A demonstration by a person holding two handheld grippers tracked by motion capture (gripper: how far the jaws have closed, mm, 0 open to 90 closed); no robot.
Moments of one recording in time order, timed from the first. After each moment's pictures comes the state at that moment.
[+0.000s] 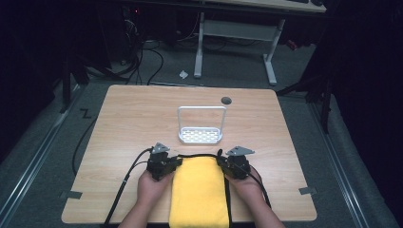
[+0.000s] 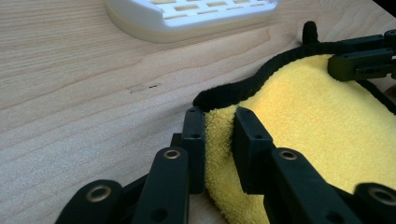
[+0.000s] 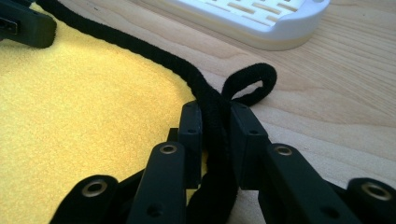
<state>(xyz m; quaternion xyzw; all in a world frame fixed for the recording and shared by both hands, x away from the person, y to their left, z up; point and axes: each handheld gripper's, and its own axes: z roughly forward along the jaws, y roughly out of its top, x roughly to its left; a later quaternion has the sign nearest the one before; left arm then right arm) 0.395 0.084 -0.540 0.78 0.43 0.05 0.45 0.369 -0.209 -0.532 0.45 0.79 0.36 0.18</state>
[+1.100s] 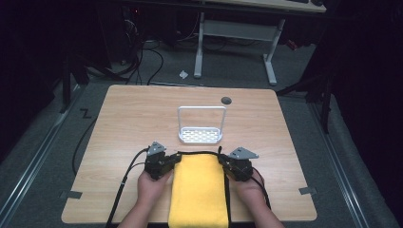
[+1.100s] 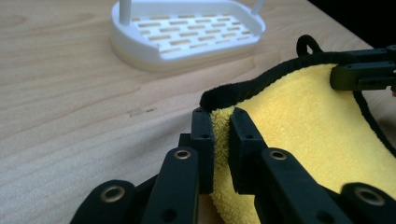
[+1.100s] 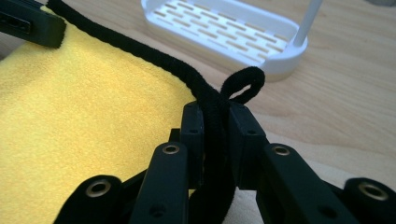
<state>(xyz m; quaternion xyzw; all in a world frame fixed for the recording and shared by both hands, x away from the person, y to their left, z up) 0.384 0.088 -0.525 0.75 0.42 0.08 0.50 0.353 -0.210 -0.514 0.42 0.78 0.39 0.23</state>
